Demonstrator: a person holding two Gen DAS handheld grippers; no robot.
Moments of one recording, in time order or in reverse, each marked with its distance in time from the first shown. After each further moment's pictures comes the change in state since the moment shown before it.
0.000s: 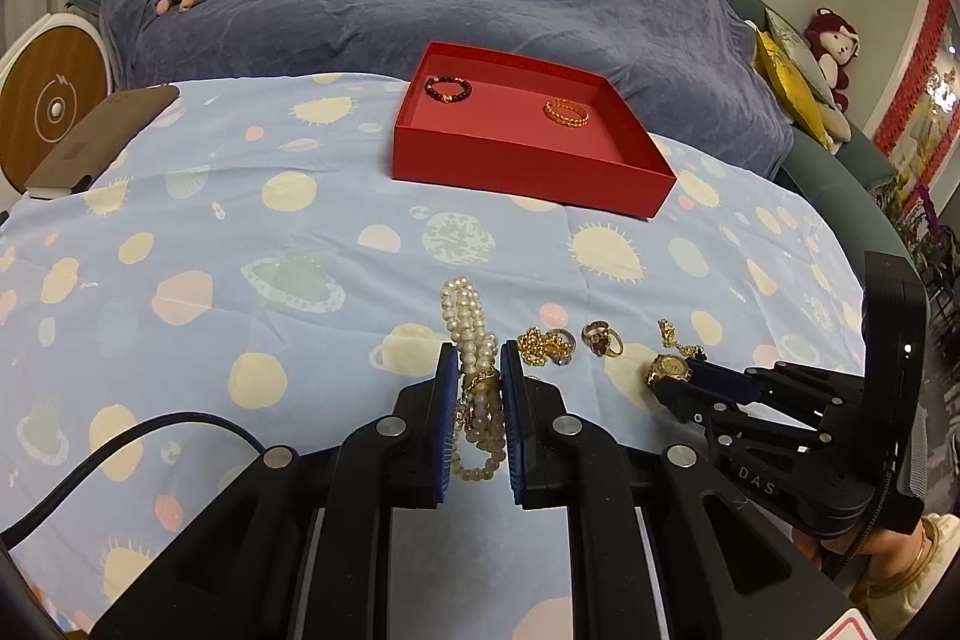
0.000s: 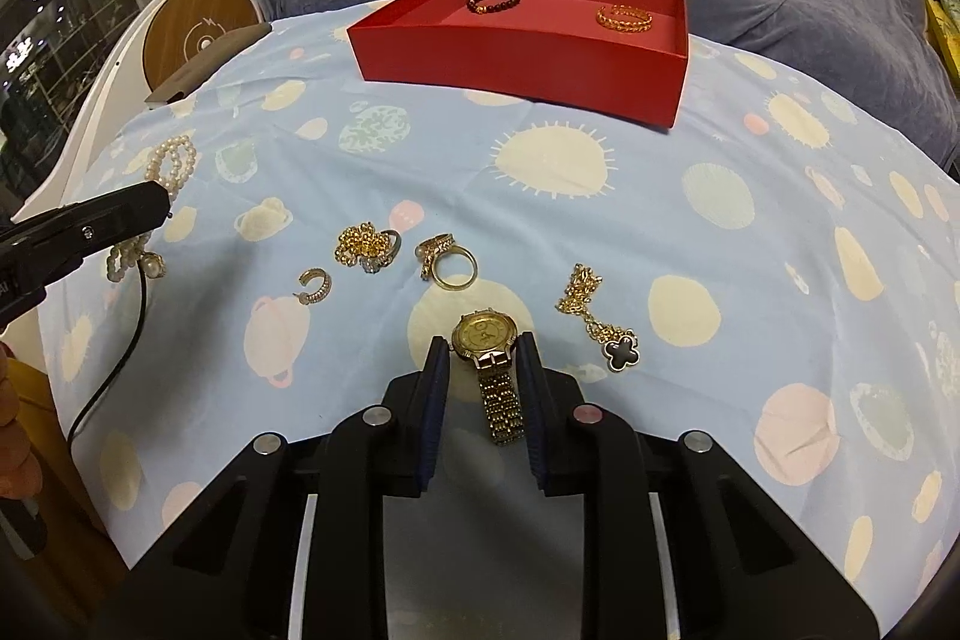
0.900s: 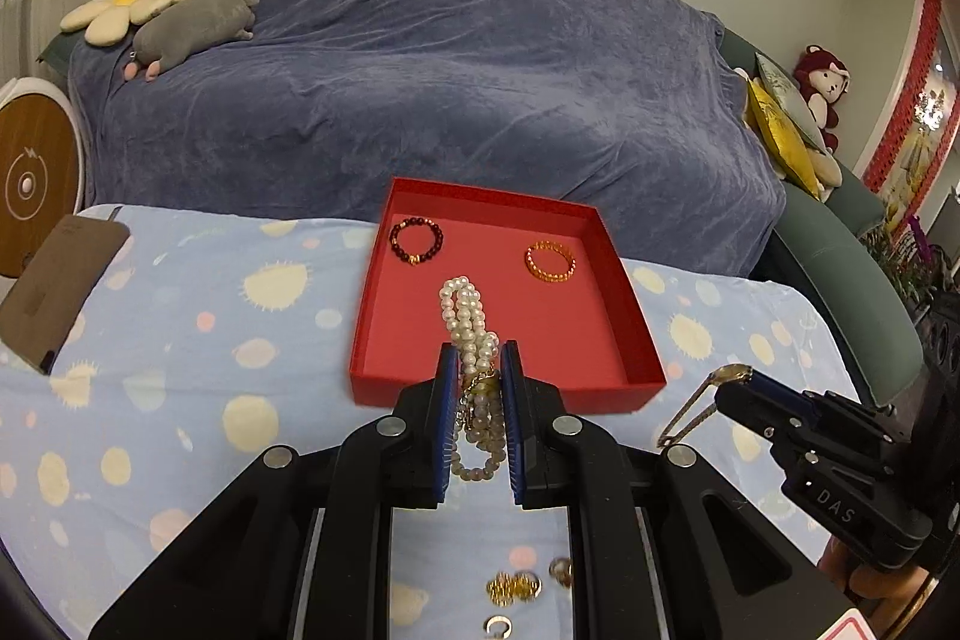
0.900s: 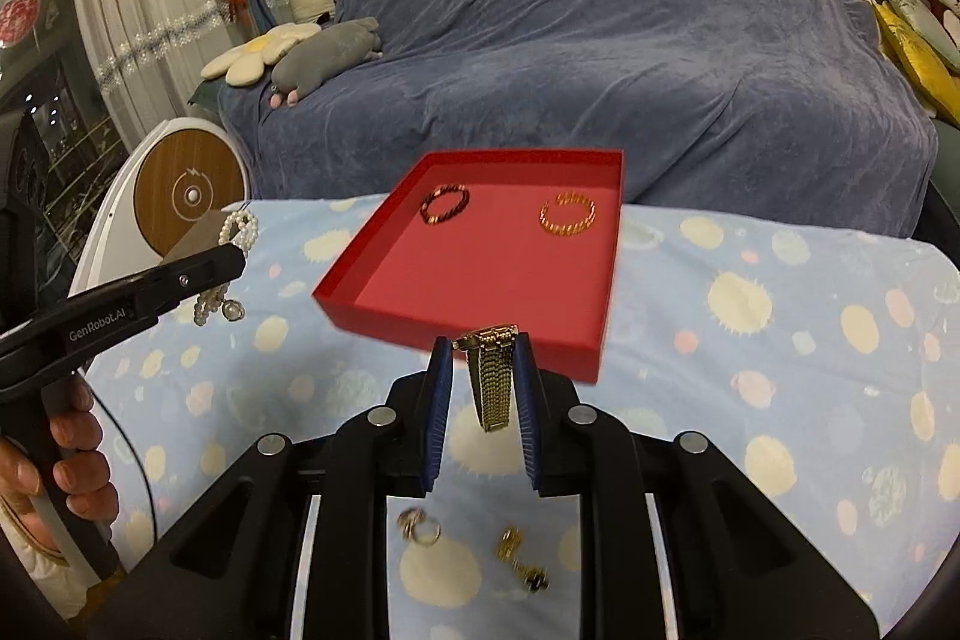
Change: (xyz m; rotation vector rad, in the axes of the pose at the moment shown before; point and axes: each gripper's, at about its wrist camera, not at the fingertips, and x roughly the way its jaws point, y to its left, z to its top) left arm 0.036 -0.012 0.156 0.021 -0.085 -0.031; right arm -0.046 -0.055 0.134 0.139 -0.254 -0.010
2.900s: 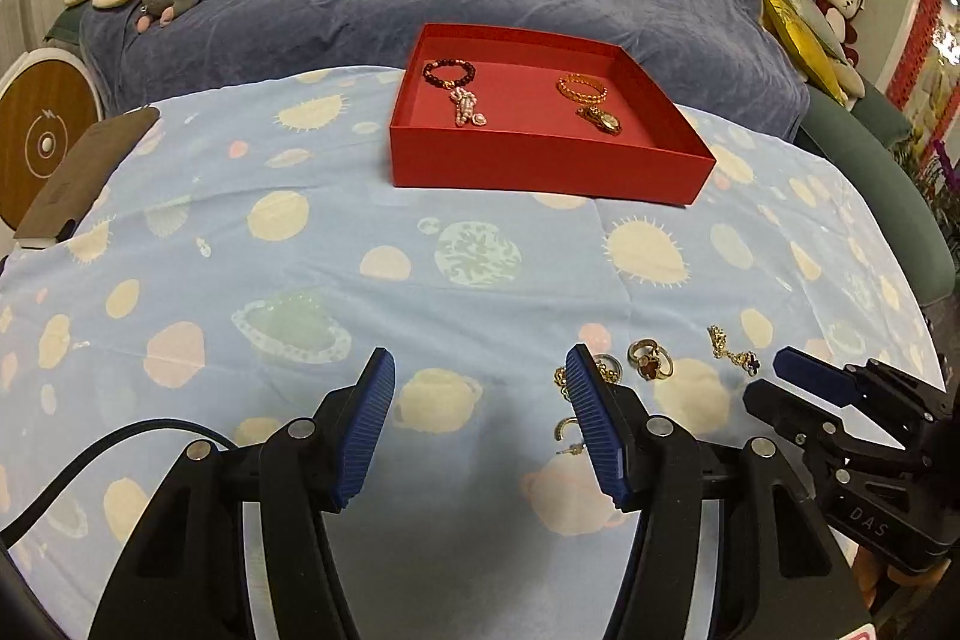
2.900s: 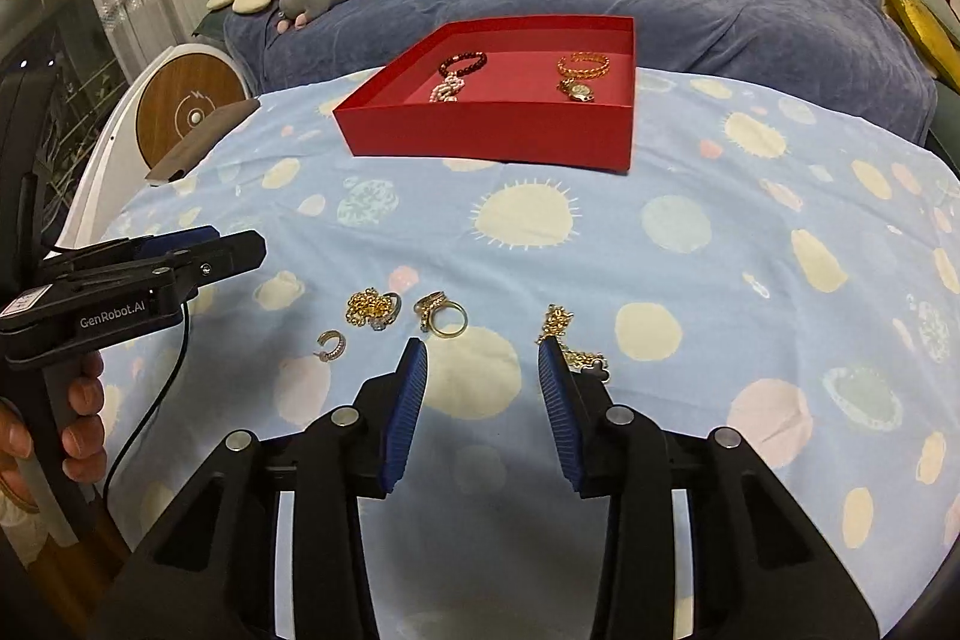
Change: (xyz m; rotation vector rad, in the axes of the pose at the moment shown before) left arm -0.006 0.013 -0.133 0.077 0.162 0.076; right arm -0.009 0.032 -0.141 -0.050 0.156 0.008
